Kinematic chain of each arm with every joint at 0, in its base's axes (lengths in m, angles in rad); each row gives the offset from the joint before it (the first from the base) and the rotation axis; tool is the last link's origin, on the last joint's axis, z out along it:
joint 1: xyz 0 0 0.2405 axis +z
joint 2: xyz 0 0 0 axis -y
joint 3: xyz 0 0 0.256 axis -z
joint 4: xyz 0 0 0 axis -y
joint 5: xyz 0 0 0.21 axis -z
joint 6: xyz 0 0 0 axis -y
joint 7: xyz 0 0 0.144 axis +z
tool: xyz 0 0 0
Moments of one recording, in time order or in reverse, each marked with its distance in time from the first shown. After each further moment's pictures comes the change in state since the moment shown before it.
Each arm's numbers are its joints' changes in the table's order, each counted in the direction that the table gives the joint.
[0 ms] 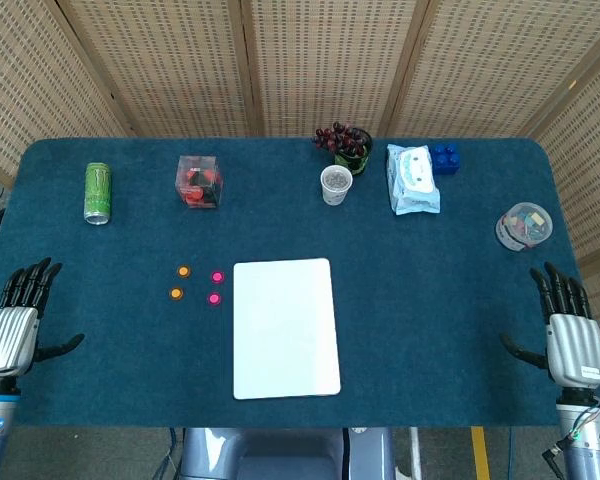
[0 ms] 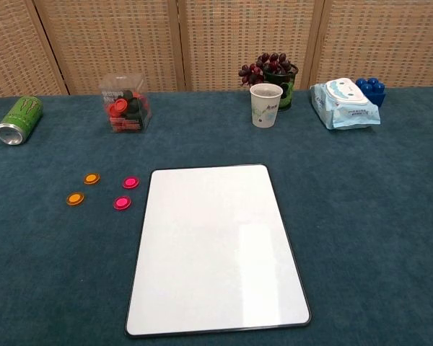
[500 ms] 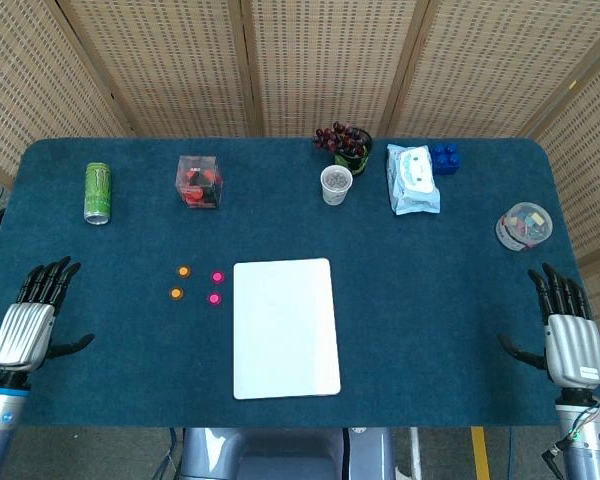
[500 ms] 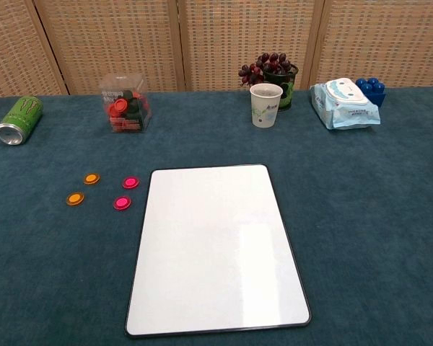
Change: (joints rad) left arm -0.052 -0.001 0.009 -0.012 -0.023 0.081 0.002; right arm 0.001 -0.004 0.004 0.006 -0.001 0.011 0.004
